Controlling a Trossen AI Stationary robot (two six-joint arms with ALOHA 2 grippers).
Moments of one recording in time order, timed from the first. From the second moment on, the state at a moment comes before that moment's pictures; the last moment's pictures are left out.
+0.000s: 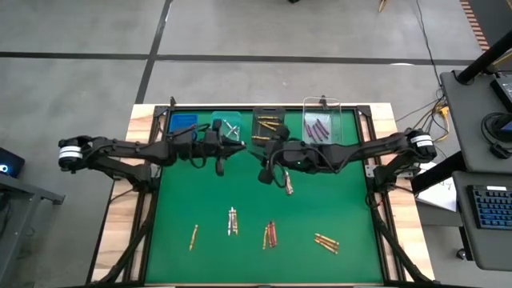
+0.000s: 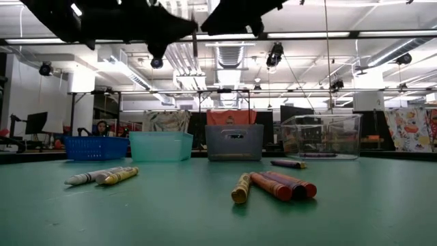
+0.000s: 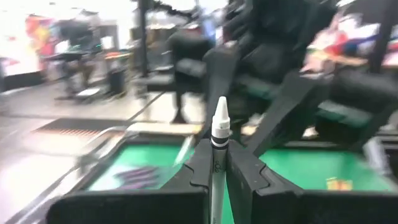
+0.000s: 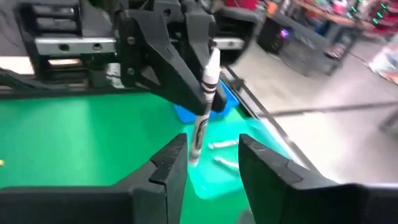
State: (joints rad) left arm 0.19 1.18 0.56 0.66 0.10 0.01; right arm 0.06 1.59 1.20 0.06 0.45 -0.05
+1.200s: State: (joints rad) left arm 0.62 1.54 0.81 -0.12 -0.14 -0.02; right arm 0.03 1.59 1.29 -0.14 0.53 0.03
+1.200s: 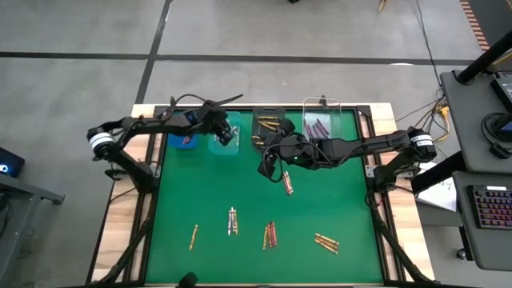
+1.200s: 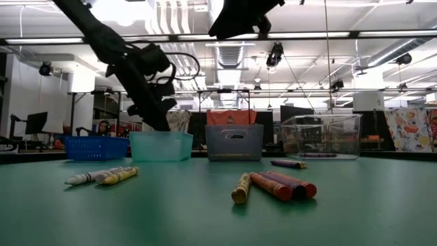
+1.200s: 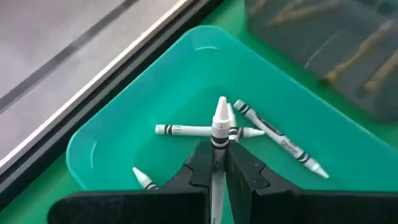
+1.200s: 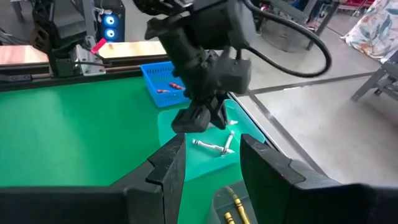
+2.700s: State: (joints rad) left arm 0.46 1.24 0.78 -0.05 -0.09 0.02; right arm 0.03 1.59 1.29 -0.30 0.25 0.50
